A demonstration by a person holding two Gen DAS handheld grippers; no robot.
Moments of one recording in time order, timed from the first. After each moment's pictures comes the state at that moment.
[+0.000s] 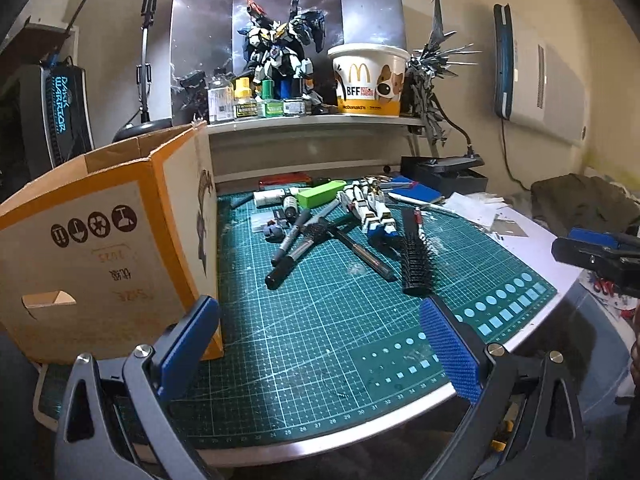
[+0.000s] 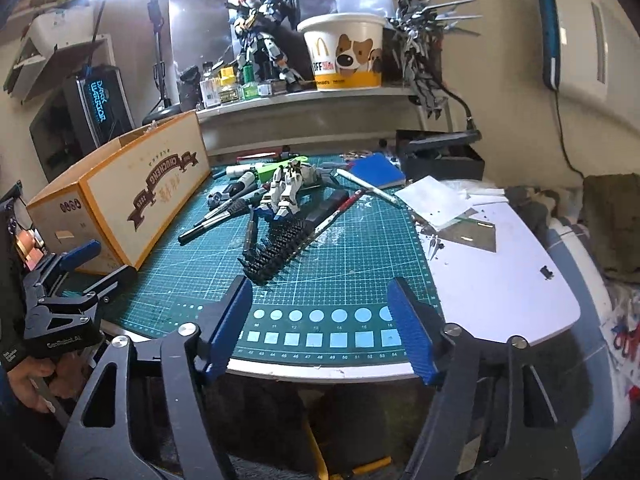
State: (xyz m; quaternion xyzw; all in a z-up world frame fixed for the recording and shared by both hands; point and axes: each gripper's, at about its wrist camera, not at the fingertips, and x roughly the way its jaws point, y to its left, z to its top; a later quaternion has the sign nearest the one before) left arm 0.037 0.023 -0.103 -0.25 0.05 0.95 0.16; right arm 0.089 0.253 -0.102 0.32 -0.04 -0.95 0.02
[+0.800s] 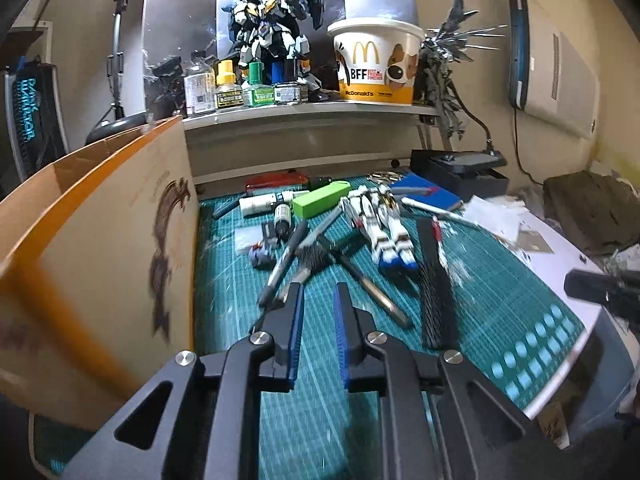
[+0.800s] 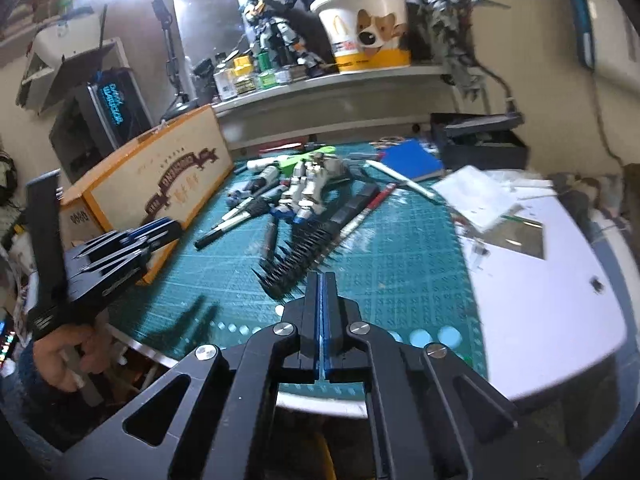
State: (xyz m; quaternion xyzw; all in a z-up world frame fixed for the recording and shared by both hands) left arm -0.052 0.056 -0.100 -0.30 0.05 0.94 0.16; right arm 0.035 0.263 -0.113 0.35 -0.08 -0.93 0.11
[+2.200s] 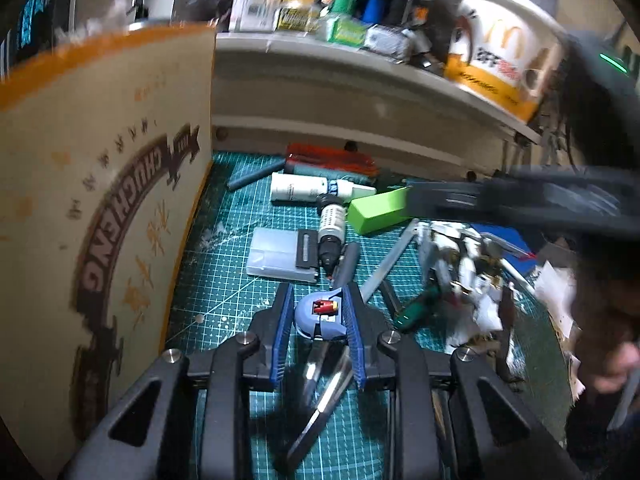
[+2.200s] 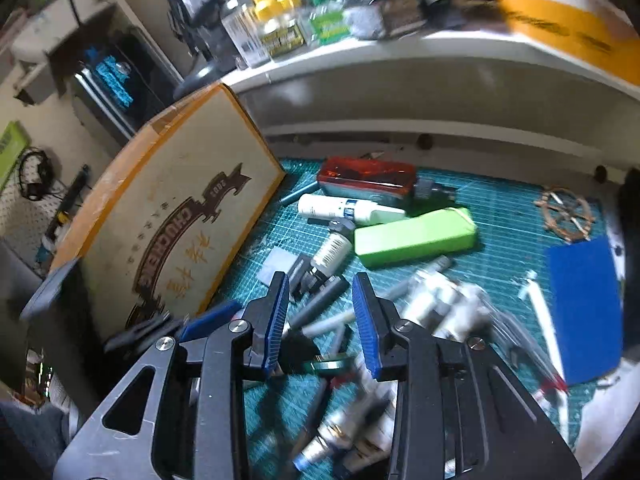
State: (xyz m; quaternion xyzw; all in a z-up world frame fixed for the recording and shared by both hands) left arm -0.164 0.046 -0.121 -0.39 -0.06 0.92 0.08; right arm -0.252 0.187 -0.128 0.48 -0.07 -0.83 0.28
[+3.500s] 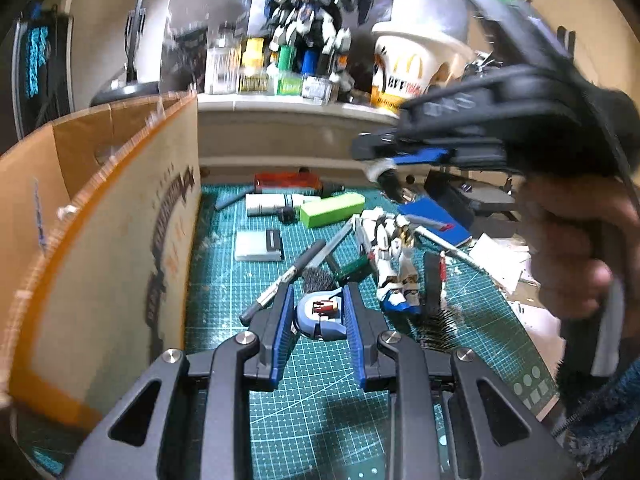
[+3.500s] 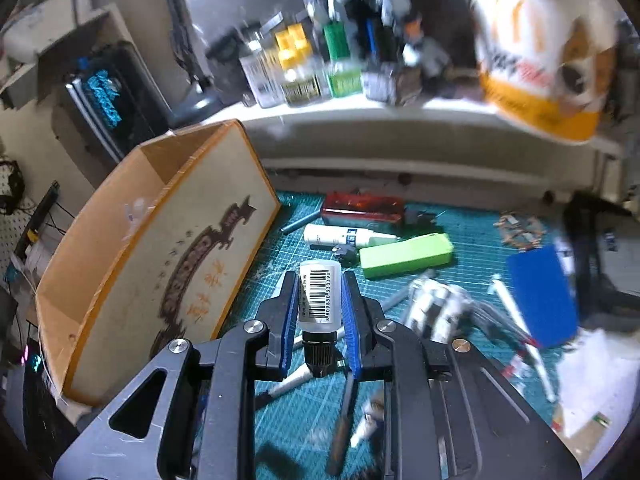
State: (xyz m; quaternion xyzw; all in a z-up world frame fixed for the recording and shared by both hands) left arm -0.071 0.046 -0.075 -0.33 -0.02 0.93 0.14; right arm -0.179 0.181 -0.059 0.41 -0.05 -0.89 0.20
